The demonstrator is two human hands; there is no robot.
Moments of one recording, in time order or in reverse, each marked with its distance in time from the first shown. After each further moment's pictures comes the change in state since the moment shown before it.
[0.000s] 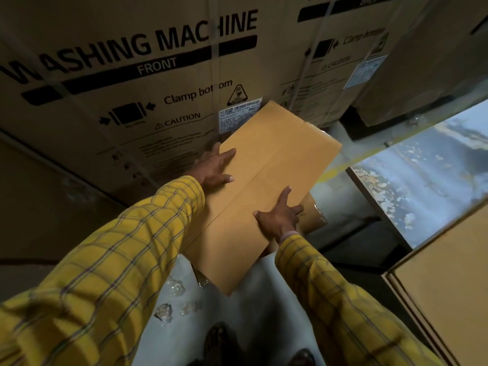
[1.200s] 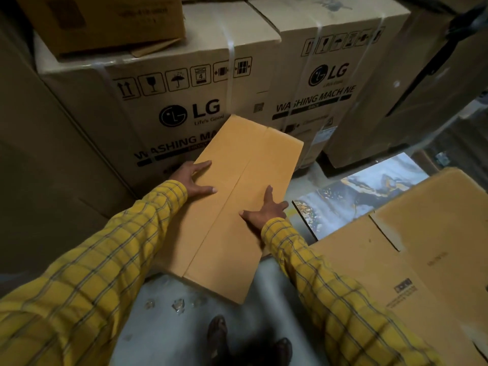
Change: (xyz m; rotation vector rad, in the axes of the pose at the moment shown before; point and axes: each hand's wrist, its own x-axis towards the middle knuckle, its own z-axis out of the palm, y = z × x) left_hand -0.298 0.096 -0.225 -0.351 0.228 -0.052; right_hand -0.280 -0.117 -0.183 -0.116 -0.043 -0.165
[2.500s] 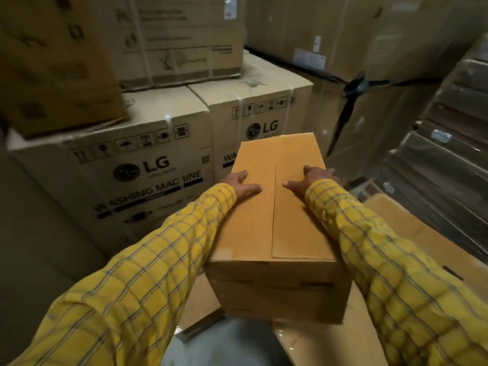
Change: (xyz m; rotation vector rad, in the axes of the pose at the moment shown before) left_hand 0.002 0.322 0.102 -0.081 -0.028 0.055; right_hand -0.014 0.076 -0.343 -0.369 0.356 0.046
